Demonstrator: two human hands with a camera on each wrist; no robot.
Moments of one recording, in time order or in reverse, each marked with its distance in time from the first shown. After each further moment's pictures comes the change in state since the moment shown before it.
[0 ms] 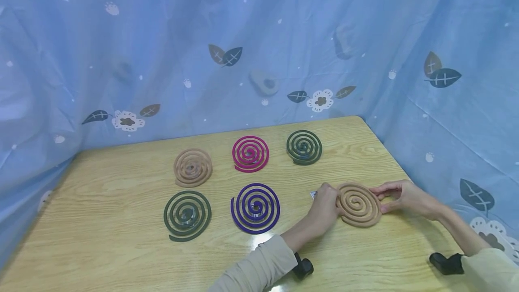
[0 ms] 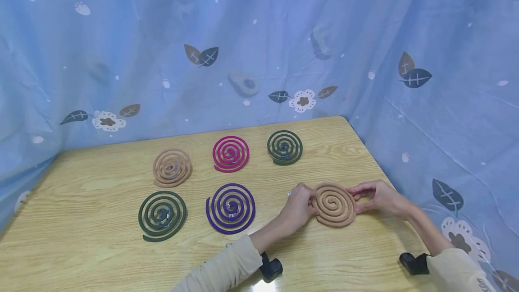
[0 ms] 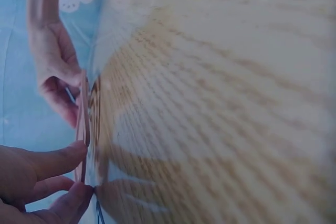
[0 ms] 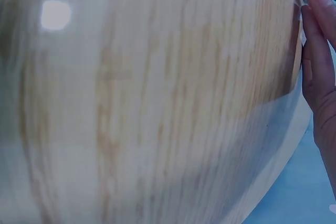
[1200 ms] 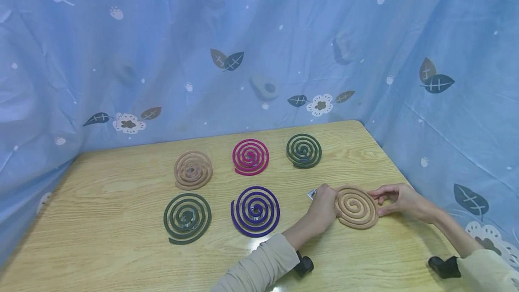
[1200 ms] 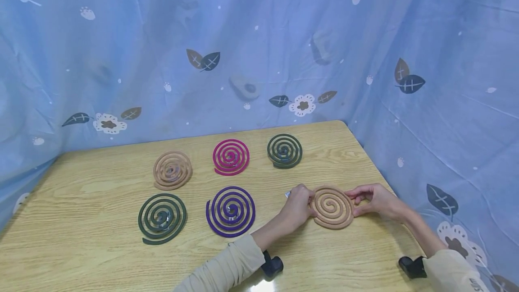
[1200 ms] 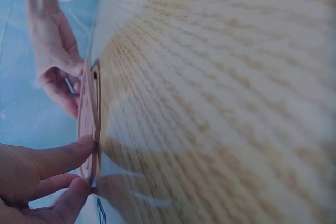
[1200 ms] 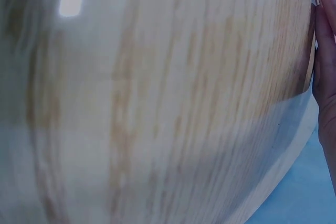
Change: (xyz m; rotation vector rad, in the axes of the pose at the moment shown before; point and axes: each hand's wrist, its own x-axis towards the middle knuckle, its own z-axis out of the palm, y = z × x) left_hand 0.008 -0.001 -0.002 0.064 -0.019 -0.035; right_hand 0.003 0.007 0.003 0.014 0.034 -0.036
